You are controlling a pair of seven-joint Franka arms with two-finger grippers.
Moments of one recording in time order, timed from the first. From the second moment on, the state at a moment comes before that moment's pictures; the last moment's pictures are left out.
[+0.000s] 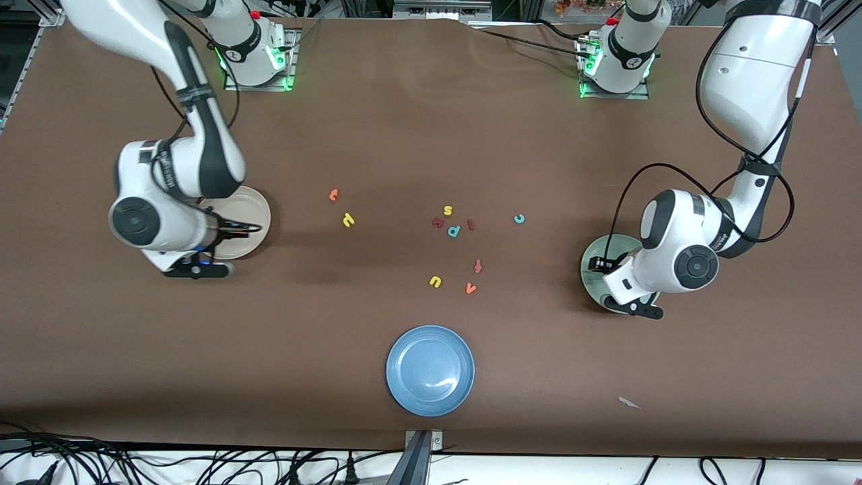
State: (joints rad) left arm 0.00 0.65 -0.19 -1.68 0.06 2.08 0.00; right arm 0.35 0.45 -0.25 -1.83 0.04 1.96 0.05
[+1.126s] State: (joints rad) left arm -0.04 0.58 -0.47 -2.02 0.07 2.37 -0.73; right arm 0.27 0.42 -0.06 -1.80 0.05 1.94 -0.05
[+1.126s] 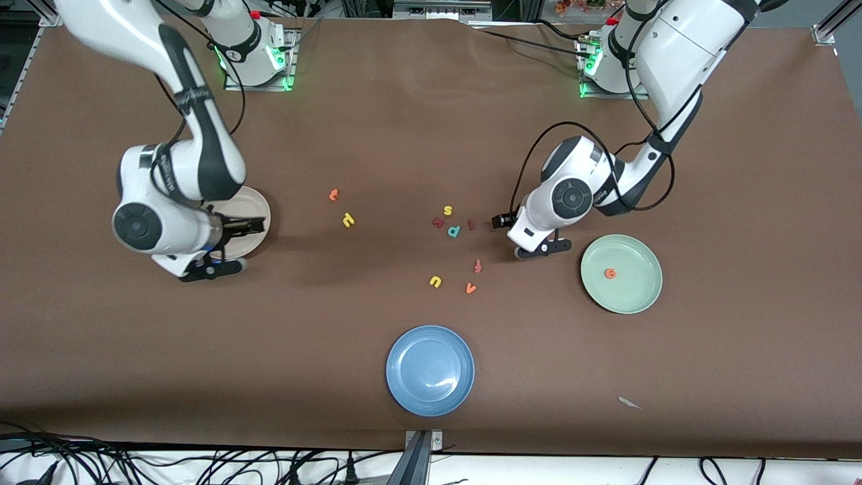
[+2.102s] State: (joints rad) left arm -0.04 0.55 -0.47 -2.09 0.14 2.44 -0.74; right arm 0.40 0.50 0.12 -1.99 0.05 2.41 -0.03
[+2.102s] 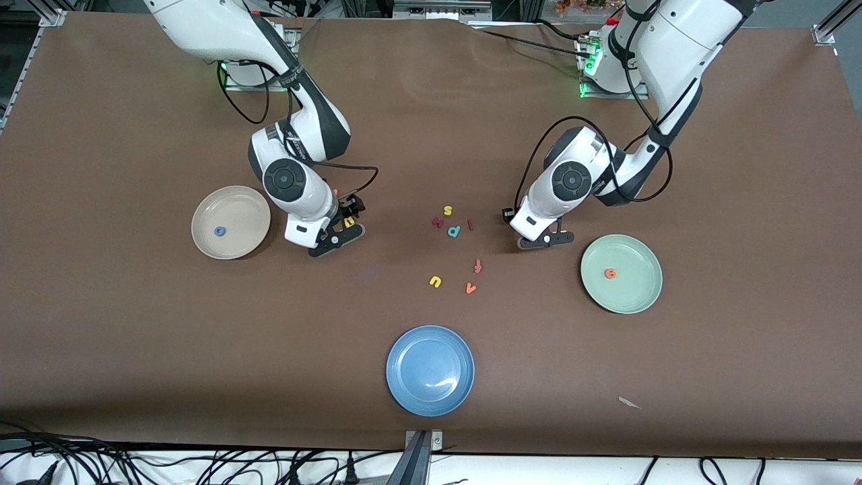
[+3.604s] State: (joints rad) left arm 0.30 0.57 -0.43 -1.87 0.32 2.19 -0.21; right arm 0.42 0.50 0.14 -2.11 -0.04 2.59 -0.09
